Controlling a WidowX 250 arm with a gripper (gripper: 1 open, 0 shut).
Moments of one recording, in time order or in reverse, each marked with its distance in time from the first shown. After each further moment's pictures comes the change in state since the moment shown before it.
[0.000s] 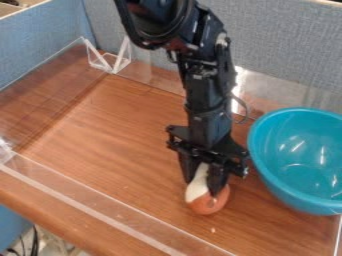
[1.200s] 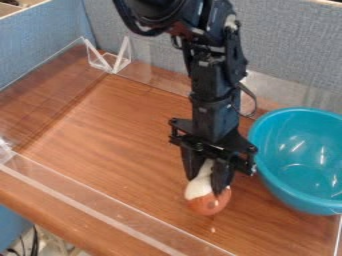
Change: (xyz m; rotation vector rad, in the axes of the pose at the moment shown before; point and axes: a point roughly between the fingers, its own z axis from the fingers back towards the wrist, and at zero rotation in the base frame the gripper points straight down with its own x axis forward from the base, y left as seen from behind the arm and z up) arm -0.005 -0.021 0.021 -0.017 -0.015 -0.036
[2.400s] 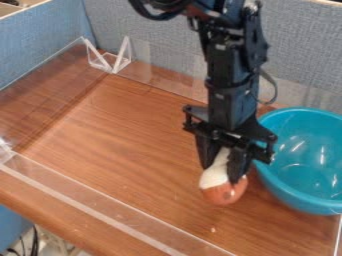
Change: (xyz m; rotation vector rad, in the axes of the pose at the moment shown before) arm 0.008 -0.018 0.021 0.013 -0.048 -0.035
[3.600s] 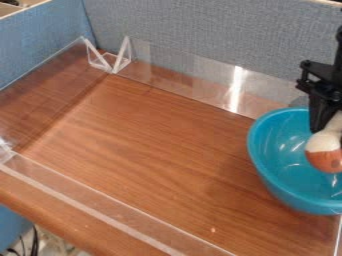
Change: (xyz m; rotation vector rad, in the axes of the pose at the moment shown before) arm 0.064 -0.084 0.032 0.030 -0.077 -0.262
